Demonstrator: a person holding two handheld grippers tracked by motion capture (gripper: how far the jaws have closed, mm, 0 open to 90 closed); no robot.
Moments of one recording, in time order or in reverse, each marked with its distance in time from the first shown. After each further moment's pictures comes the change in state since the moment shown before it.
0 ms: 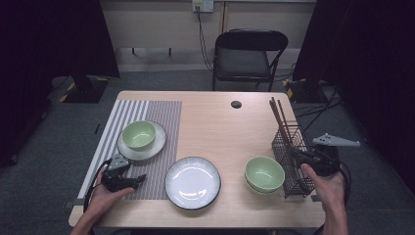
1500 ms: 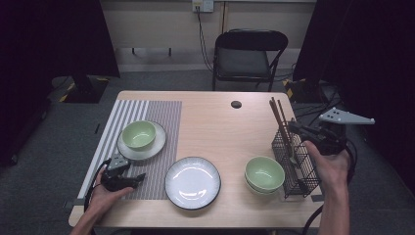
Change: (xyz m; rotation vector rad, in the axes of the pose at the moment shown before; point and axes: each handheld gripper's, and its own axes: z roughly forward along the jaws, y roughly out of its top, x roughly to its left) left arm 0.000 0.000 -0.001 -0.007 0.015 -0.014; right arm 0.021 0.073 -0.024 -0.177 0.057 -0.098
